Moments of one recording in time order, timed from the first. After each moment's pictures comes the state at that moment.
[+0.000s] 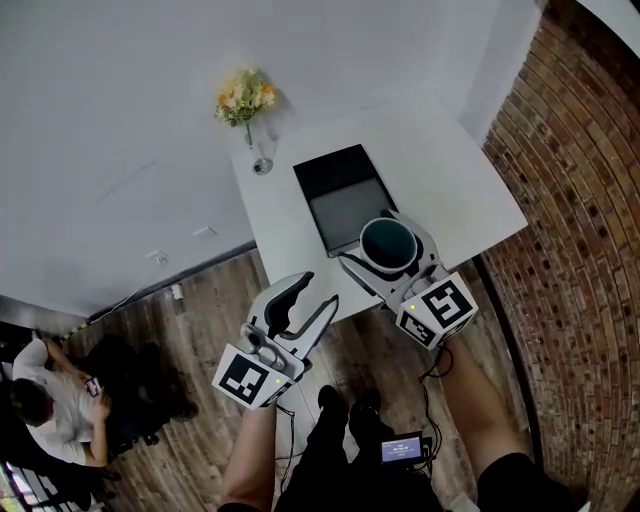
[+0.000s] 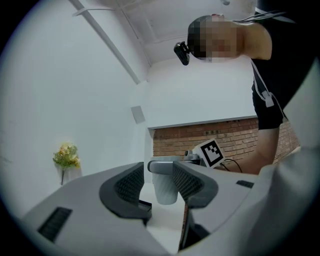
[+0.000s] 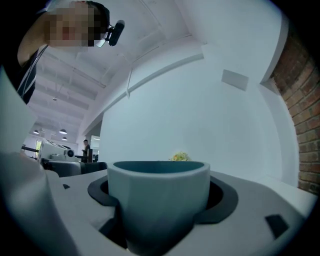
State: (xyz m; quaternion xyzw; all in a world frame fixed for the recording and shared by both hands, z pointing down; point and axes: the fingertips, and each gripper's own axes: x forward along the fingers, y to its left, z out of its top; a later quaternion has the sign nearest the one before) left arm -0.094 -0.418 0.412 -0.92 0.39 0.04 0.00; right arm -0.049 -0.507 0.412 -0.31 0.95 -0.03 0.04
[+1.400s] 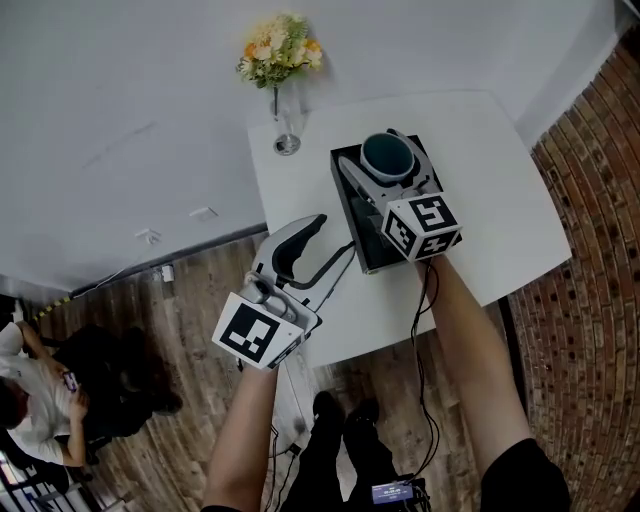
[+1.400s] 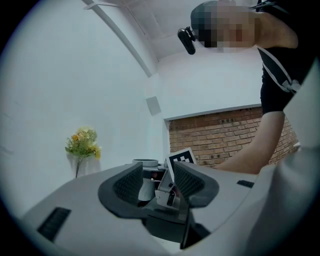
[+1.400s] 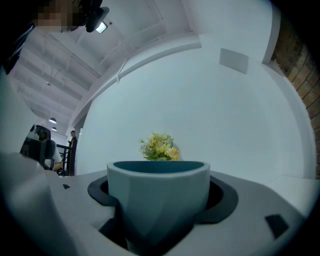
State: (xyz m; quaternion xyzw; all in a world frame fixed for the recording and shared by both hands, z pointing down) left arm -0.174 -0.556 0.498 -0.90 0.43 0.03 0.01; right arm -0.159 -0.720 0.514 -0.36 0.93 0.00 0.04
